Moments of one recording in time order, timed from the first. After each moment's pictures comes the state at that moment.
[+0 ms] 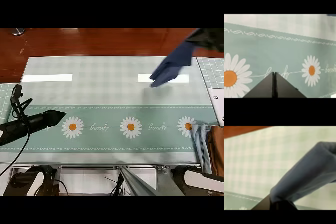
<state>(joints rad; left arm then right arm) 0.08 -0.51 0.44 0.80 -0.96 -1.37 -0.26 -1.38 1.82 -0.90 1.46 1.62</state>
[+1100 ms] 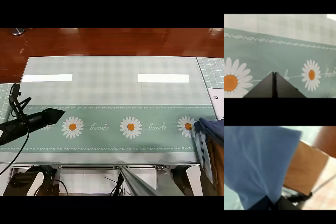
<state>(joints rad) 0.08 -0.51 0.44 0.79 -0.92 -1.36 -1.12 -0.76 1.26 -1.72 1.85 1.68</state>
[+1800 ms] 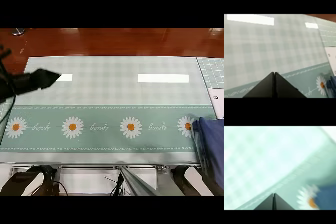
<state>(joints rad) 0.00 -0.88 1.00 0.66 -0.94 -1.23 -0.59 -0.97 1.36 -1.12 1.40 1.61</state>
